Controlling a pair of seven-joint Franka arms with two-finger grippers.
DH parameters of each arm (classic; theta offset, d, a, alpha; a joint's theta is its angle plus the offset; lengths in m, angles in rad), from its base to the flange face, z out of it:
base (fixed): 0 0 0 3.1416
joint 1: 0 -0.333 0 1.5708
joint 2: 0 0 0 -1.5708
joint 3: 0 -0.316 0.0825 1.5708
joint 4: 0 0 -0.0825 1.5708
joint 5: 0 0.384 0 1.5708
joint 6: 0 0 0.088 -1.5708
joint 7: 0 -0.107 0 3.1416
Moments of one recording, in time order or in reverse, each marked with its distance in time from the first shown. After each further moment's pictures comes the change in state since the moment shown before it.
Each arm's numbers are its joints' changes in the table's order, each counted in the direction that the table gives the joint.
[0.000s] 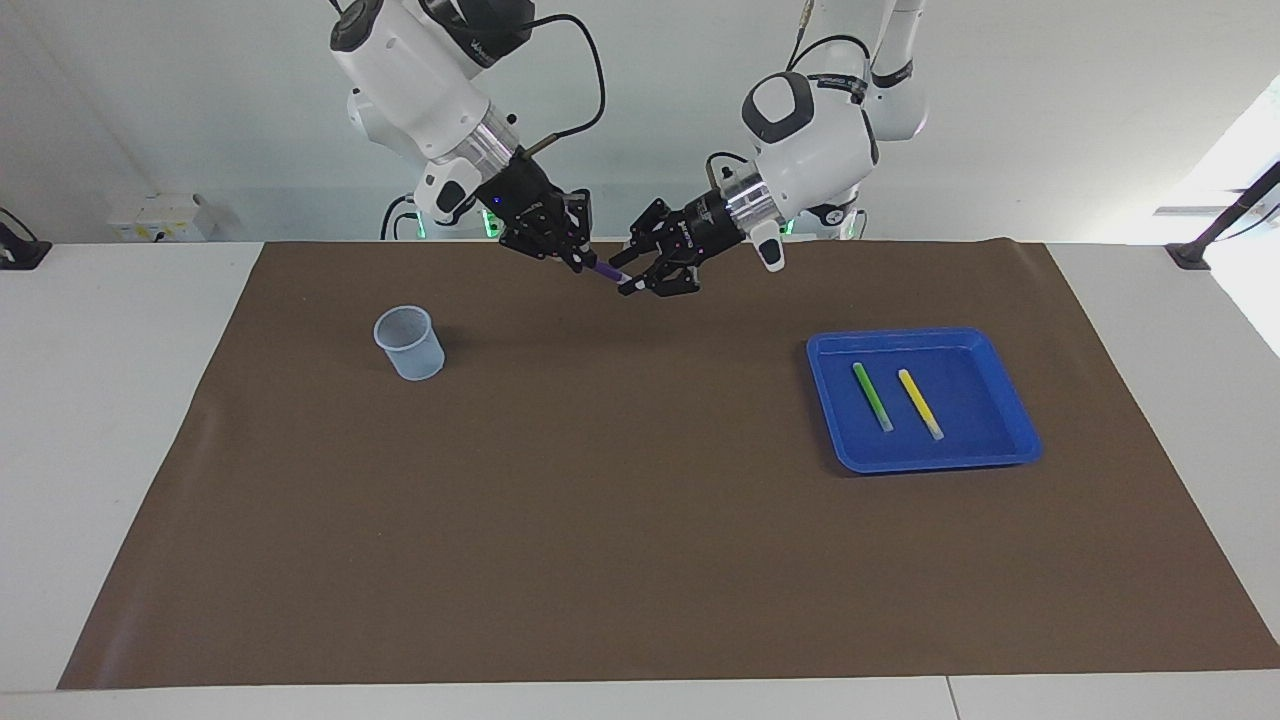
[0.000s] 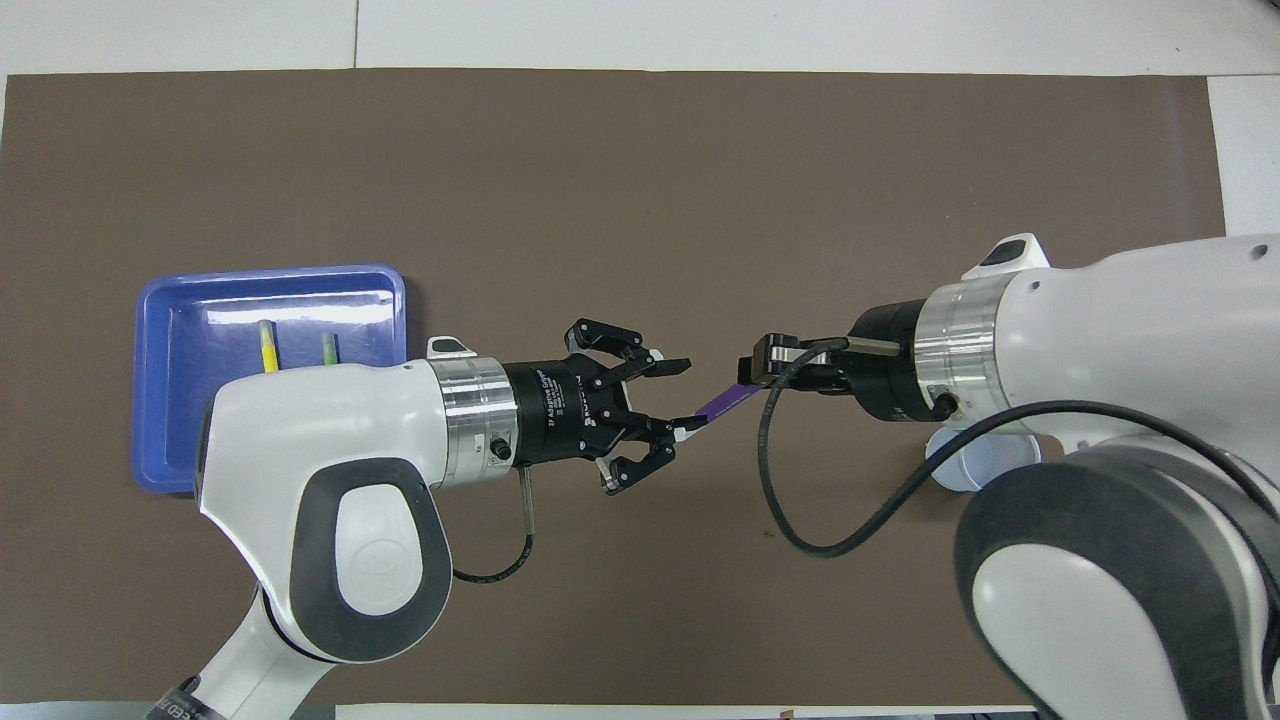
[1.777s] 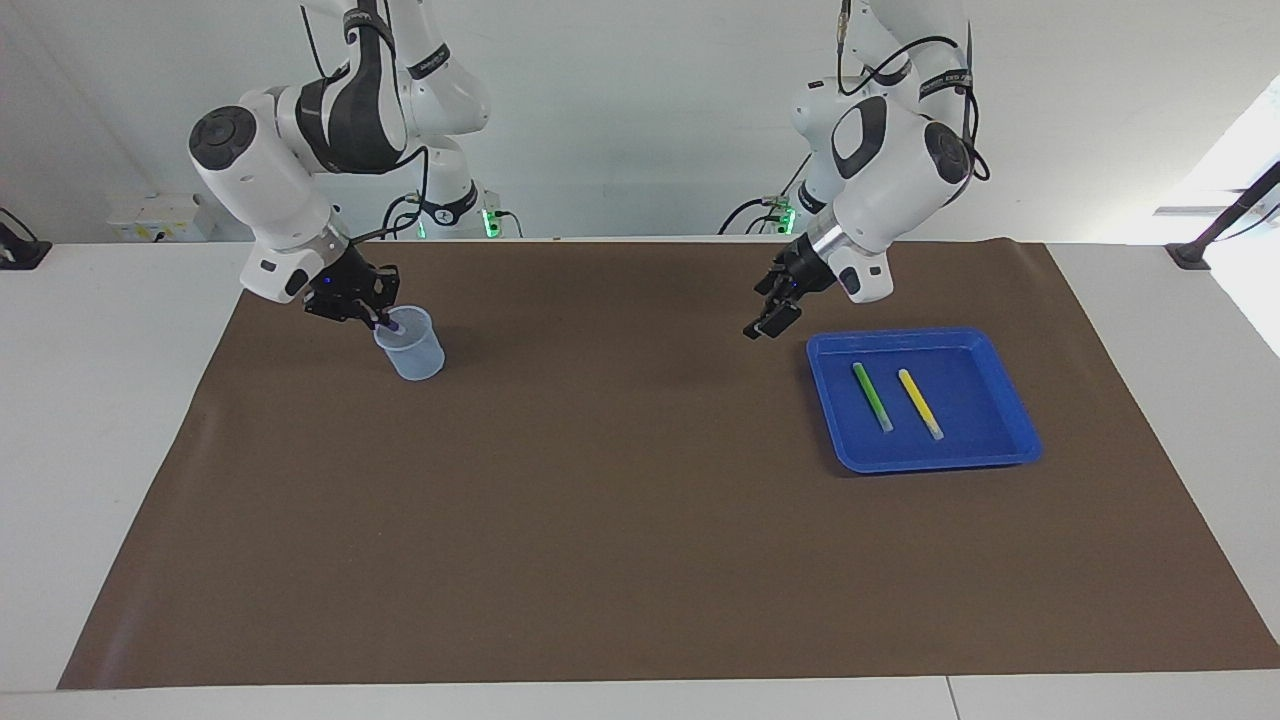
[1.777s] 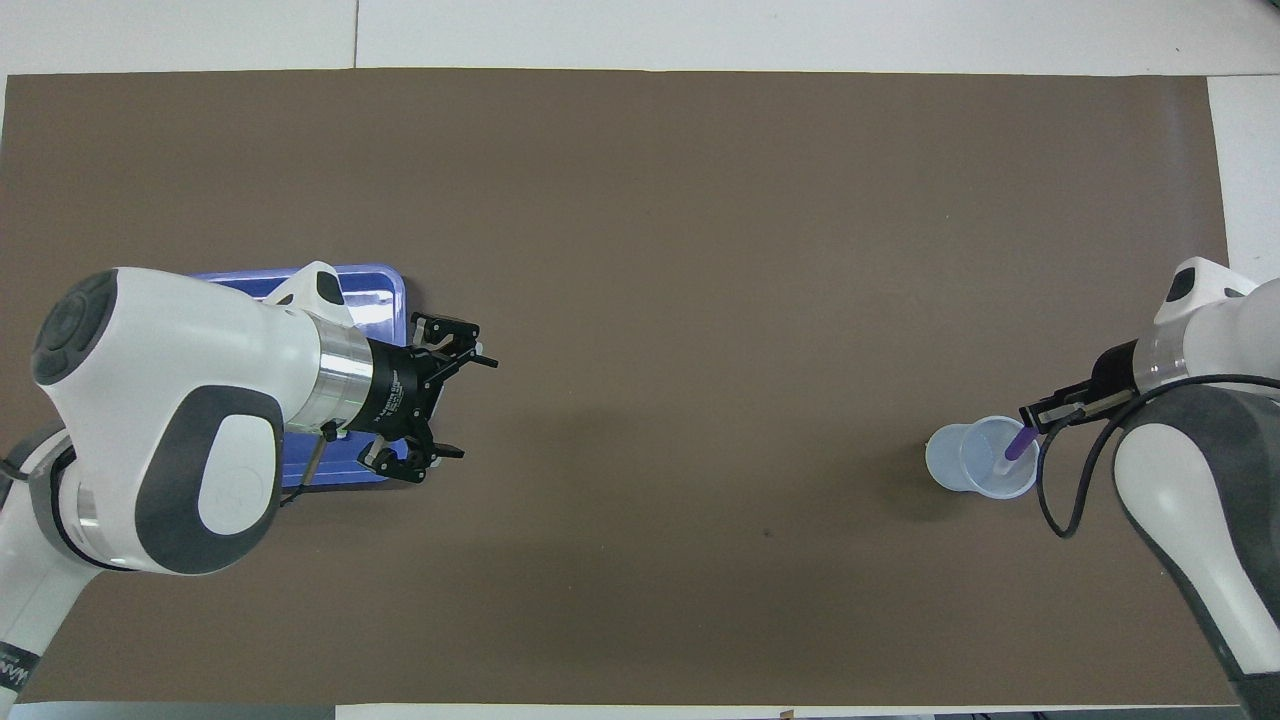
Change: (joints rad) left arm -0.285 -0.014 -0.019 0.016 0.743 -0.374 -0.493; right arm 0.351 -0.007 0.010 0.232 -0.462 -0.072 0.593
